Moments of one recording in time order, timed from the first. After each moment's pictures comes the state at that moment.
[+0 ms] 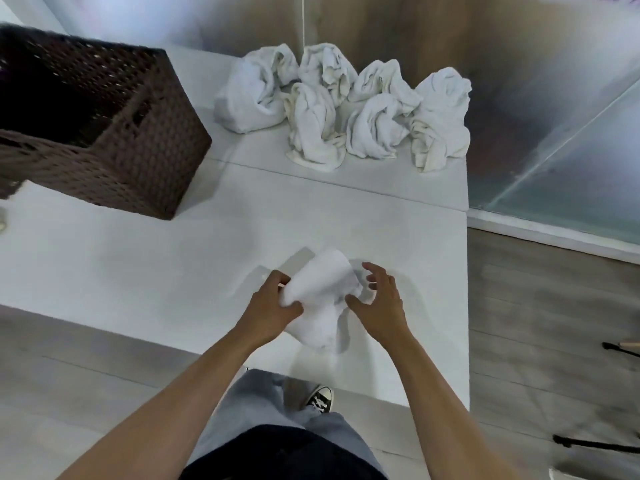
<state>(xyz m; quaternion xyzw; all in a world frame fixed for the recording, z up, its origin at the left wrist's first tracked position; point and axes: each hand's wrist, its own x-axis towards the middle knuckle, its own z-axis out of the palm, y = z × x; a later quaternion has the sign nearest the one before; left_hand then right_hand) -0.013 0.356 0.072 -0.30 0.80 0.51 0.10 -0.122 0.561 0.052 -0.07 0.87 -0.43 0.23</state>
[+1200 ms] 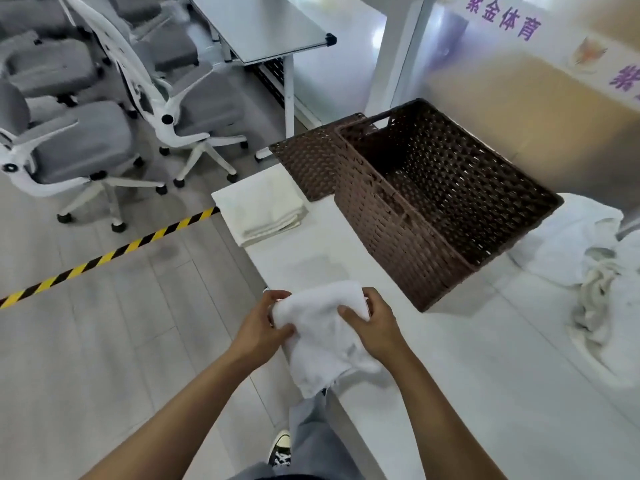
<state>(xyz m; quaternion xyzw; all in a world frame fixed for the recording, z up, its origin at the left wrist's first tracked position) 0.263 -0.024 0.086 -0.55 0.63 0.52 -0.17 0.038 0.048 0.090 -0.37 0.72 -0.39 0.44</state>
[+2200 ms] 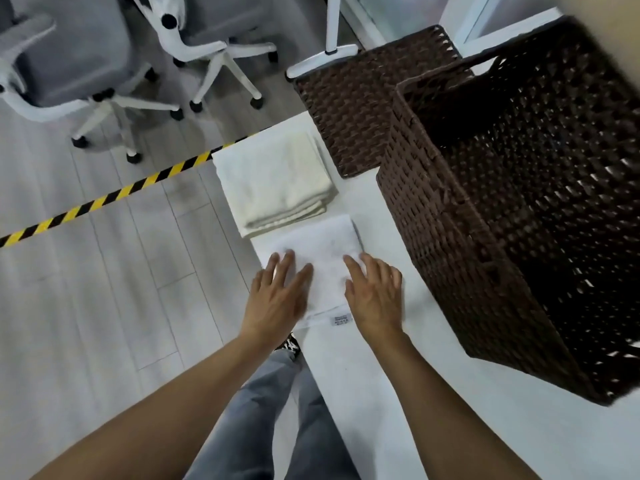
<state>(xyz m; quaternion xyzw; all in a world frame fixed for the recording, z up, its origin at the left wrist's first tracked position) 0.223 -0.143 -0.026 -0.52 0.84 0.13 0.05 0.019 -0.111 -0.044 -0.66 0.74 -0.12 0.08</state>
